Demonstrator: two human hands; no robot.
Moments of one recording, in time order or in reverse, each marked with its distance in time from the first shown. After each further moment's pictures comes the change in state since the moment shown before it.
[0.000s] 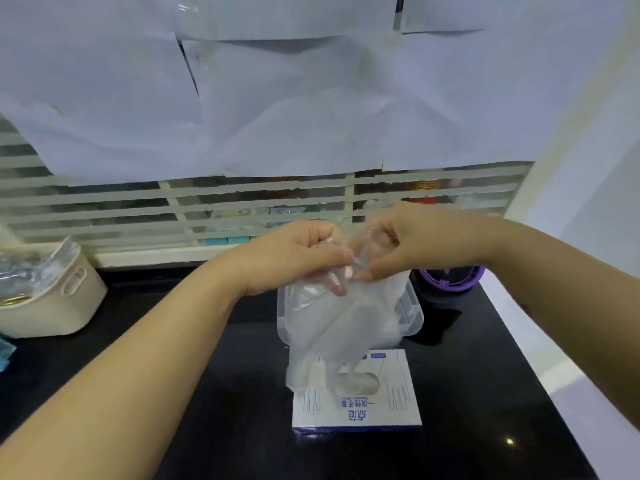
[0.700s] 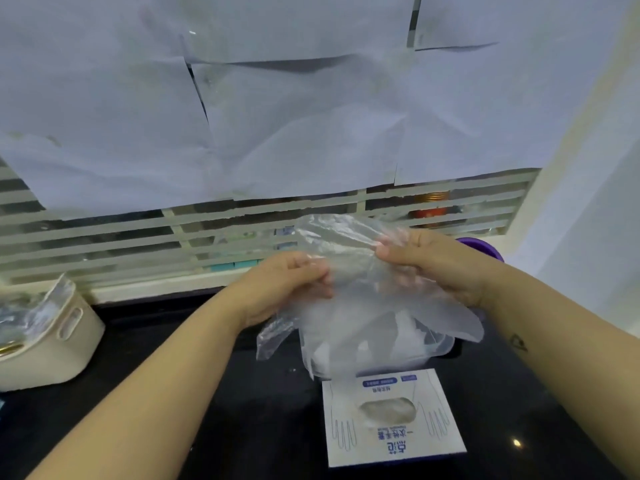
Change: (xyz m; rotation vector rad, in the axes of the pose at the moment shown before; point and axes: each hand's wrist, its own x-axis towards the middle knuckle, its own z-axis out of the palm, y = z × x) left_hand 0.012 -0.073 -0.049 -0.332 0.097 -0.129; right_hand 0.032 0.015 0.036 0.974 0.198 0.199
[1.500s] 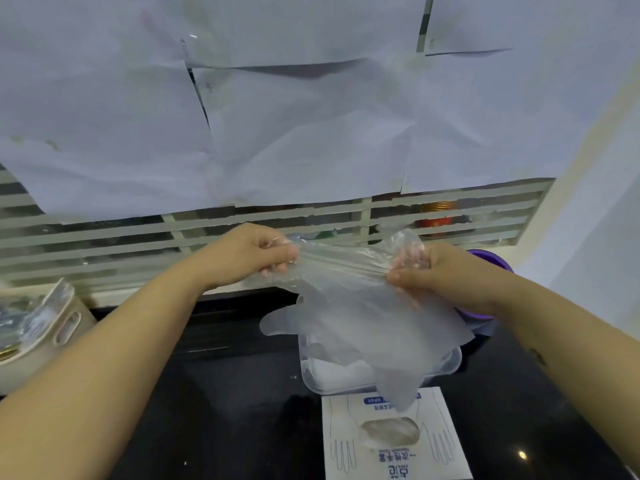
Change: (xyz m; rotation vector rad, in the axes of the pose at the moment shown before) left_hand 0.014 0.034 -0.053 0.585 0.115 0.100; right_hand 0.006 0.003 -0.020 -0.589 0.110 -0.035
